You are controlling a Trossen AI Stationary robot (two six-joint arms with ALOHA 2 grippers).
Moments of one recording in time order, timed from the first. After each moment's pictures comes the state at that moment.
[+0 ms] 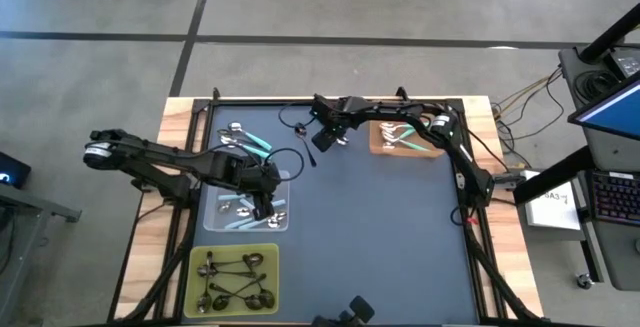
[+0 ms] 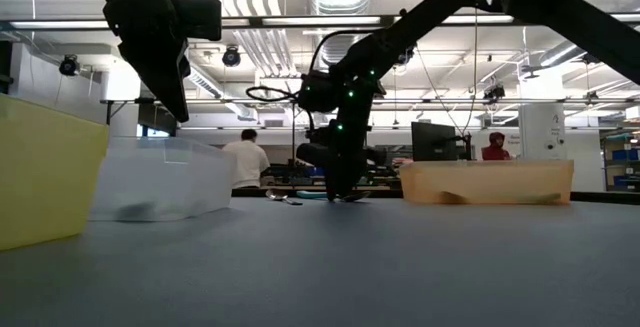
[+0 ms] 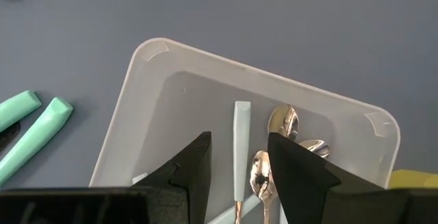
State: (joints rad) left arm -0.10 1.31 0.92 -0.78 -0.16 -0.41; right arm -0.46 2.28 1.78 -0.72 0.13 0.29
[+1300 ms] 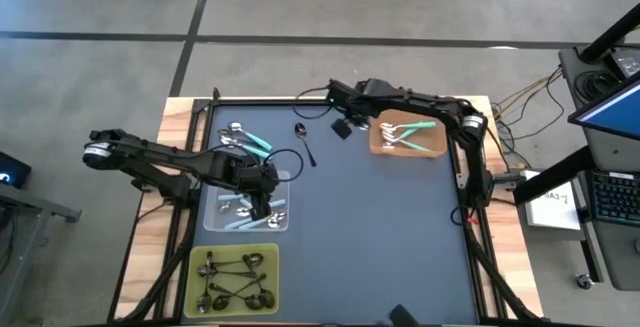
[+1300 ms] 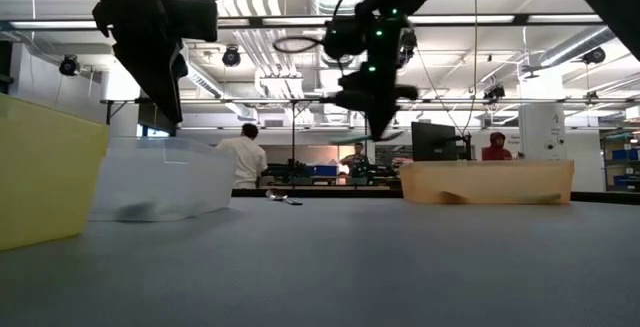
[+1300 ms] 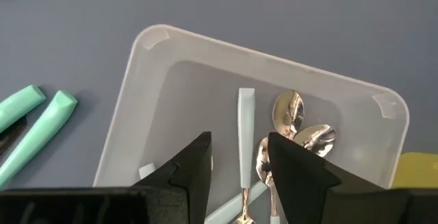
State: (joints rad) left arm -0.11 1.30 0.92 -0.81 -0.16 -0.38; right arm -0.46 2.01 1.77 -1.08 0.35 0.29
